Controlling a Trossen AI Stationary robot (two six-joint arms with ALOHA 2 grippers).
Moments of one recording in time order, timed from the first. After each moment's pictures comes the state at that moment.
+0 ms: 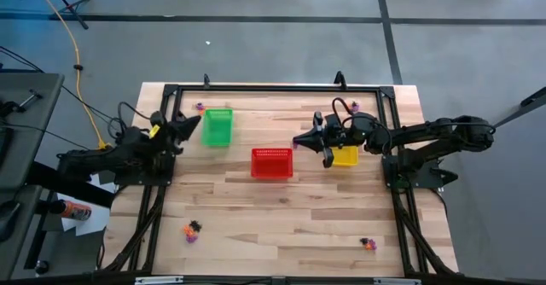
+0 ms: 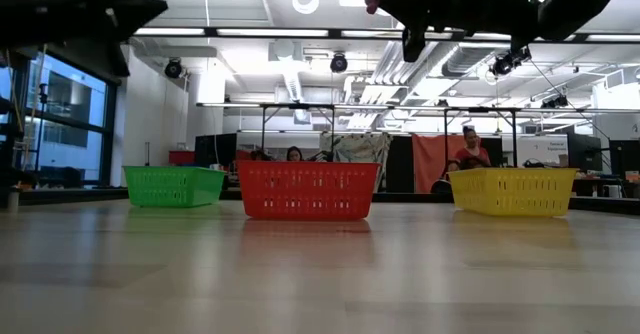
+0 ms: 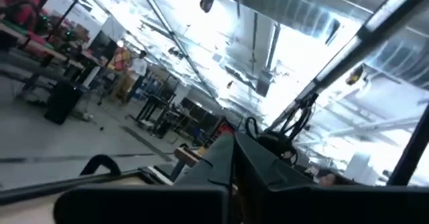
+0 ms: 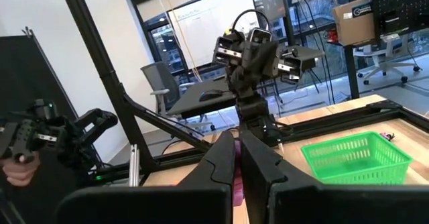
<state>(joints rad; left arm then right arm) 0.13 0.08 0.05 0.46 -0.28 -0.47 -0.15 1.27 0.54 0.85 -0.27 0.32</state>
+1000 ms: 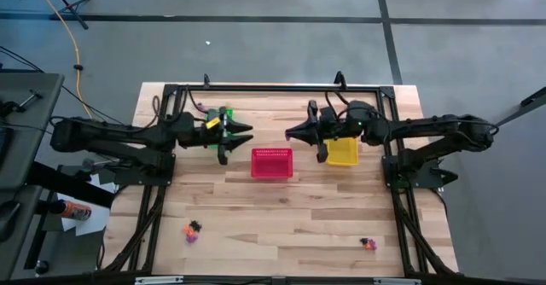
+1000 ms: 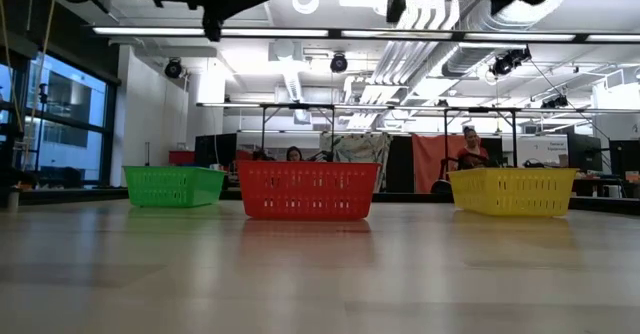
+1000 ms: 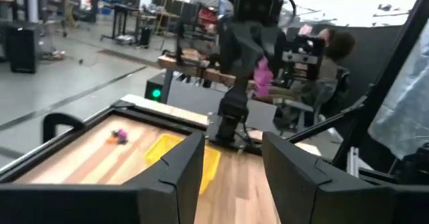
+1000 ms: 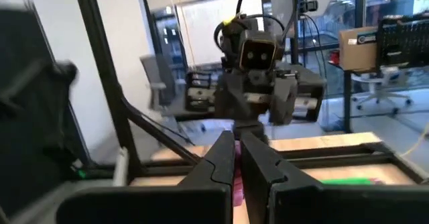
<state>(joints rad) 0.07 1.03 0.55 0.52 -0.03 -0.23 -0.15 1.27 0.81 0.56 -0.29 0.12</state>
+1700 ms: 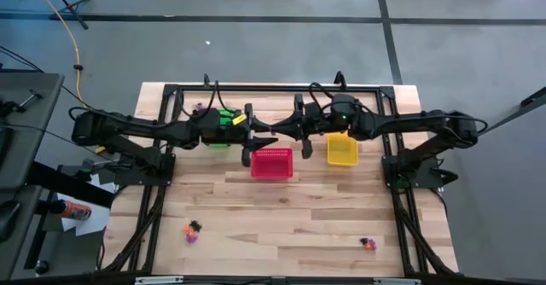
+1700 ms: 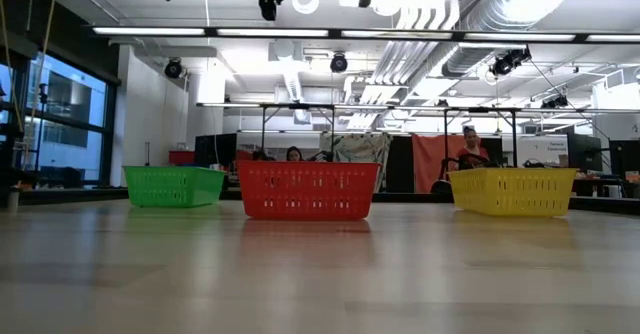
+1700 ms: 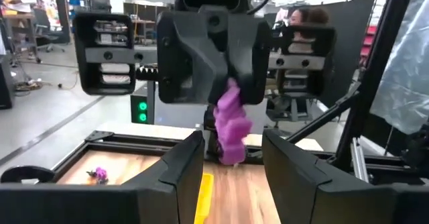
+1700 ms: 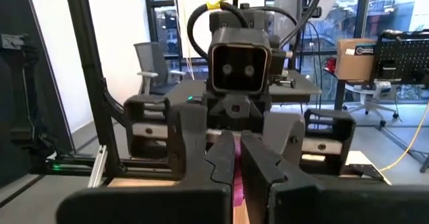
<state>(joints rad) 0.07 1.32 0.82 0.54 0.05 -0.08 -0.15 1.42 1.01 0.50 -0.30 0.04</state>
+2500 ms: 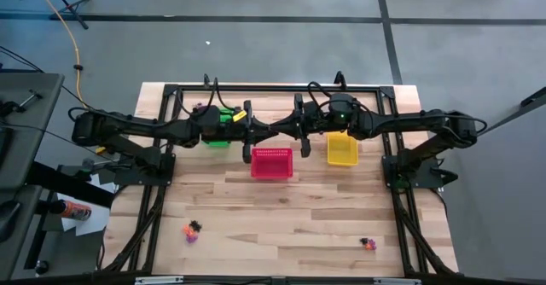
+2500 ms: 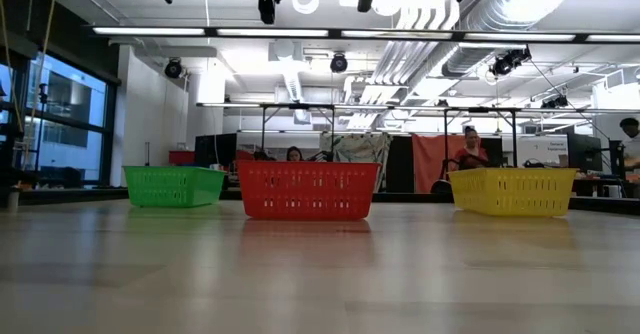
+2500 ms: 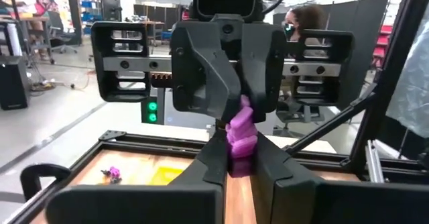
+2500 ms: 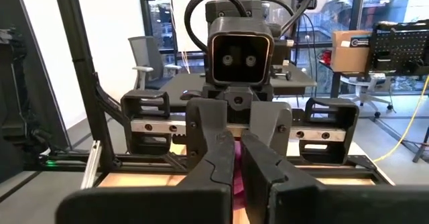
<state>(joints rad) 0.10 1.32 0.82 0.54 0.04 -0.07 -0.15 1.43 1.01 0.47 -0.29 0.05</state>
